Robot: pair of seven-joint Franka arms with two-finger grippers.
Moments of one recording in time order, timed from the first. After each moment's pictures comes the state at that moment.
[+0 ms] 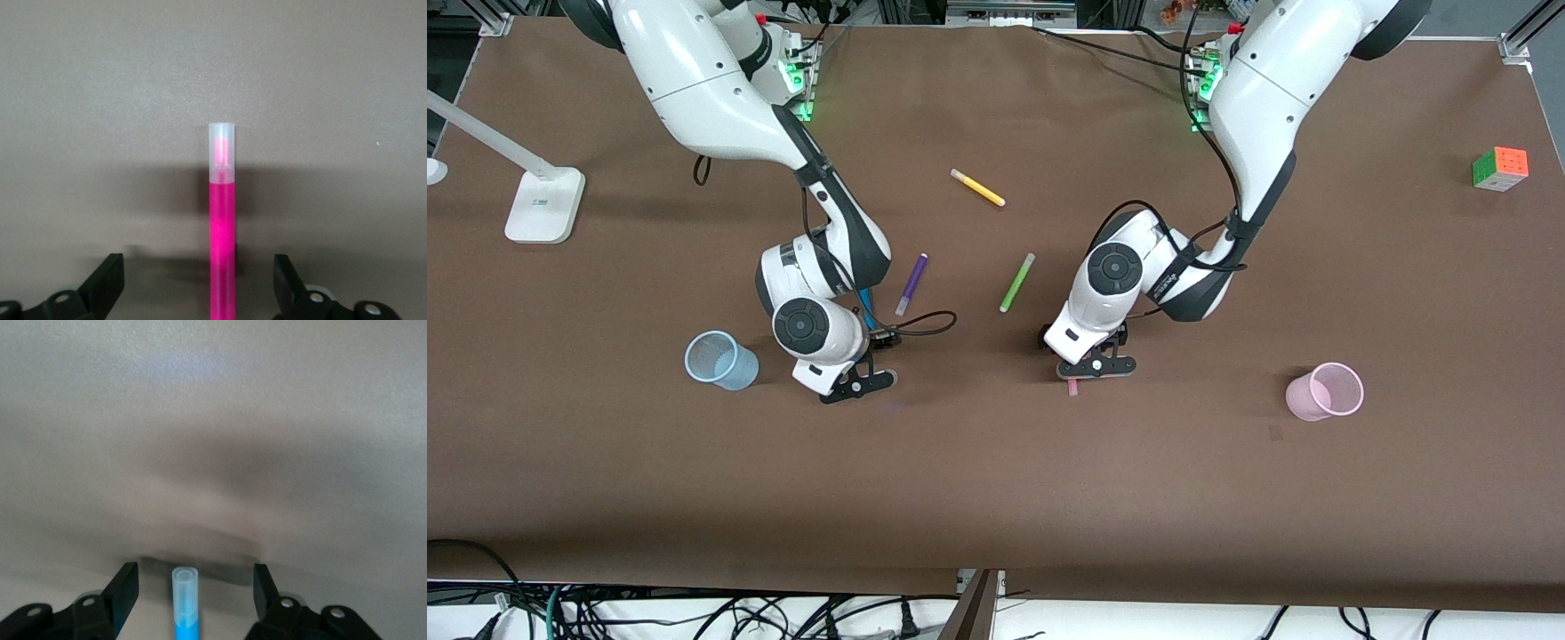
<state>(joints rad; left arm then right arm) -0.29 0.78 -0.31 -1.64 0.31 2.40 -0.80 0.39 0.77 0.05 -1.55 0.05 2.17 0.12</state>
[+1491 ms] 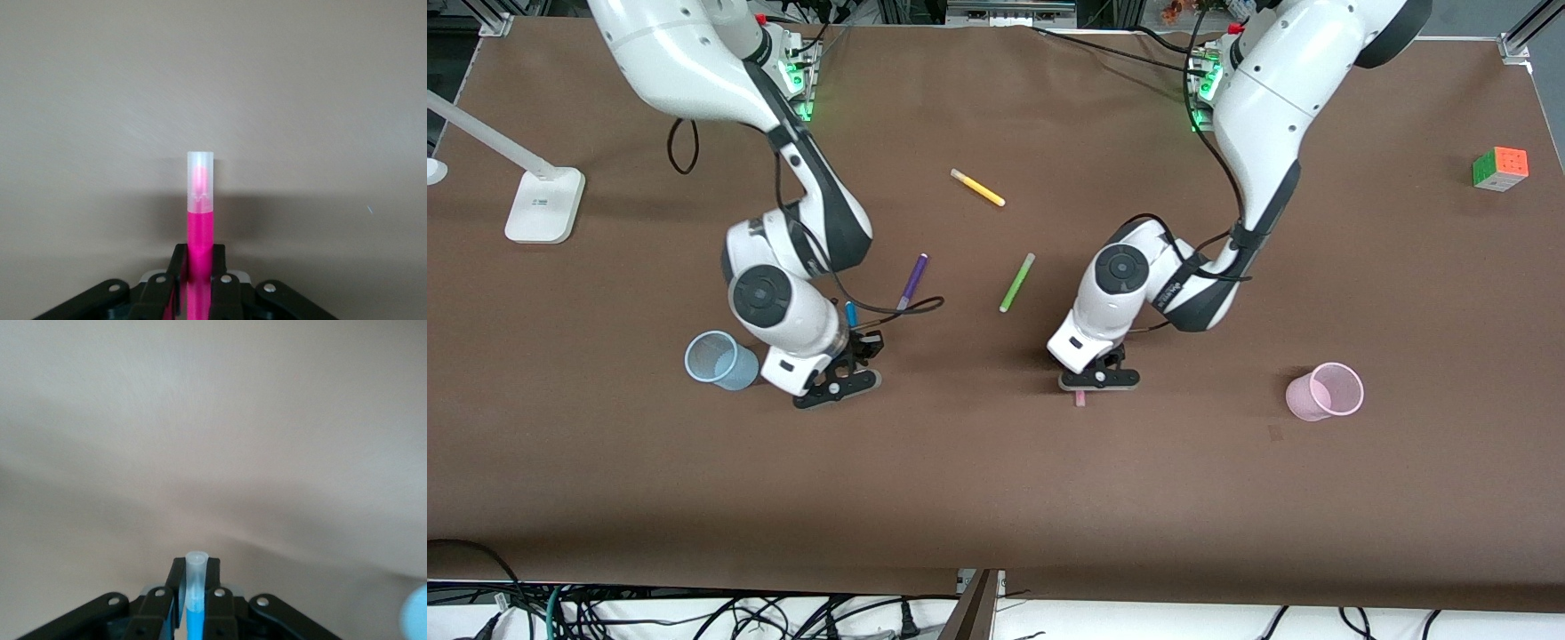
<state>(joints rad) -0.25 0.78 -0.30 -1.60 0.37 2.45 -0.81 0.37 0.62 0.03 -1.53 0.04 2.17 0.02</state>
